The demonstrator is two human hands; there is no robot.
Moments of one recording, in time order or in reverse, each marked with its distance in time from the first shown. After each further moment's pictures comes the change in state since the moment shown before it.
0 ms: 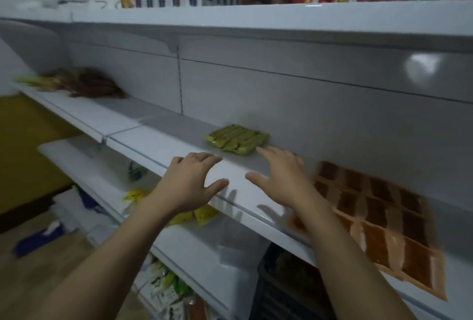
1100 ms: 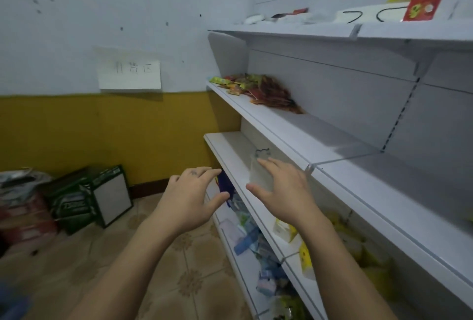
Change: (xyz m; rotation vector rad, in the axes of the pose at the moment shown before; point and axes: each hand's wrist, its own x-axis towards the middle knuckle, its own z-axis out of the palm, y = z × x) left_hand -0.183 -0.446 -0.067 0.046 0.067 -0.659; right_hand 0.167 -0.475 0.189 0.195 -0.155 -0.491
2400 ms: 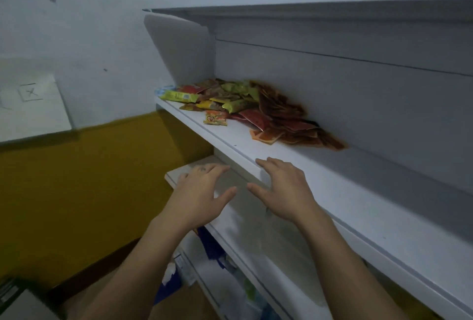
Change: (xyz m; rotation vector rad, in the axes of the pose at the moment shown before) left_hand 0.550 -0.211 0.101 -0.125 -0.099 0.308; right_hand 0.525 0.053 0.150 -0.068 0.063 0.254
